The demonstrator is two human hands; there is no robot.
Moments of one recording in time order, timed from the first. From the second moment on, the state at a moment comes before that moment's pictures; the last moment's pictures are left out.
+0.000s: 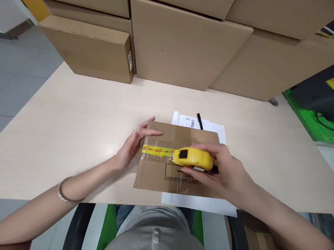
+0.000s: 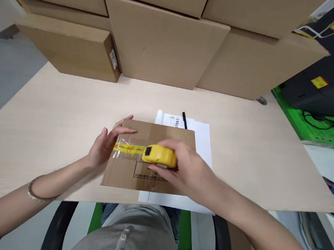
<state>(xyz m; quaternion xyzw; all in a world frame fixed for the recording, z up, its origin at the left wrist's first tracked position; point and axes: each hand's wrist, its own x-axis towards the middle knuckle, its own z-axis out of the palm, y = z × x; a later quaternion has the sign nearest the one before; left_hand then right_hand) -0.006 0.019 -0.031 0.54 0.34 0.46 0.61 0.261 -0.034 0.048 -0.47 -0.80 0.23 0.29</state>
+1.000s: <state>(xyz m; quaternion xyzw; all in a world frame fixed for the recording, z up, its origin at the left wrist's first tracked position) -0.037 0.050 -0.040 0.73 0.27 0.37 0.51 0.385 -0.050 0.054 -0.54 -0.78 0.18 0.27</state>
